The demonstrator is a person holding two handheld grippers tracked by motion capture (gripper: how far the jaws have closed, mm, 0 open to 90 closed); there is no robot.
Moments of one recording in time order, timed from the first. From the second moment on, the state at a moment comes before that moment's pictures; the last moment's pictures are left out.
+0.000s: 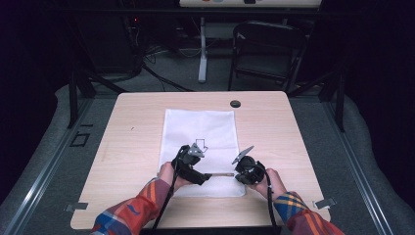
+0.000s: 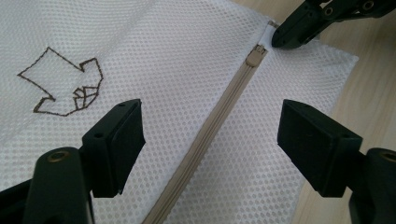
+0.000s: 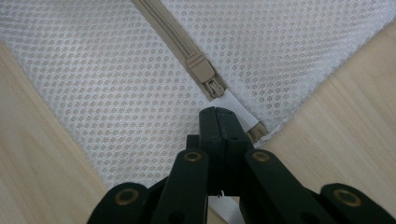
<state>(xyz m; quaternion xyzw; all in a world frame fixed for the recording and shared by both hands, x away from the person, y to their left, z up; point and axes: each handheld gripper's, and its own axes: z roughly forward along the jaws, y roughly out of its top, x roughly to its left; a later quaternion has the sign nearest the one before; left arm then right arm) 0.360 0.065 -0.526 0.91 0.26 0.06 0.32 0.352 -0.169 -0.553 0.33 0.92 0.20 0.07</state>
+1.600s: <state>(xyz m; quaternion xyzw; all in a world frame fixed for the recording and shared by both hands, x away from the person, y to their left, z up) 0.373 -0.008 -0.565 0.93 0.18 0.02 0.31 0.348 -0.176 -0.557 0.36 0.90 0.22 0.07</state>
